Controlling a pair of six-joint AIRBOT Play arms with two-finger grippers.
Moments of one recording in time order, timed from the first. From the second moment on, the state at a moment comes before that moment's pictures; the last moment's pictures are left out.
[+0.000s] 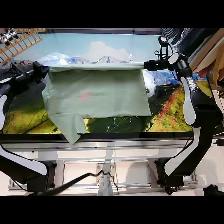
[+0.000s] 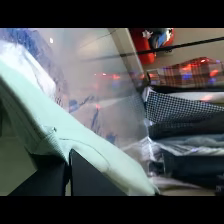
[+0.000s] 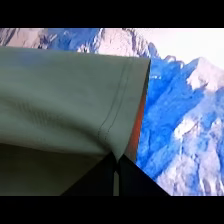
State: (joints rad) left arm 0.38 -1.82 1.31 0.06 -0.88 -0.87; right arm -0.06 -1.92 1.77 -1.11 0.91 1.17
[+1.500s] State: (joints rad) left arm 0.55 -1.36 0.75 1.02 -1.23 -1.16; right arm -0.36 -1.73 1.23 -0.98 1.58 1.13
